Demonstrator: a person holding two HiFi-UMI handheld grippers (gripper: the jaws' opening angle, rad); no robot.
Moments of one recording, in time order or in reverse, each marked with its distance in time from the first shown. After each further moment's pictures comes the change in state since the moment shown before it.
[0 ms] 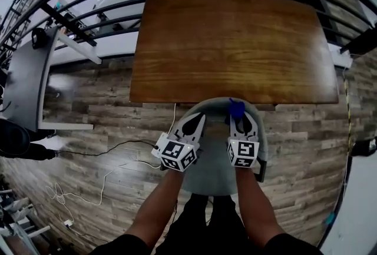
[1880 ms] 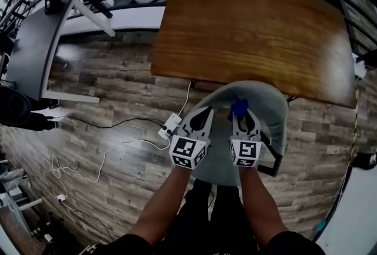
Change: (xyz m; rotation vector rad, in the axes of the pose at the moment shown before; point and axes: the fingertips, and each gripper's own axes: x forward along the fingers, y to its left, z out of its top) left arm -0.066 0.035 -0.034 0.053 0.034 0.170; right arm -0.007 0.091 -0.043 -0.097 0.004 0.137
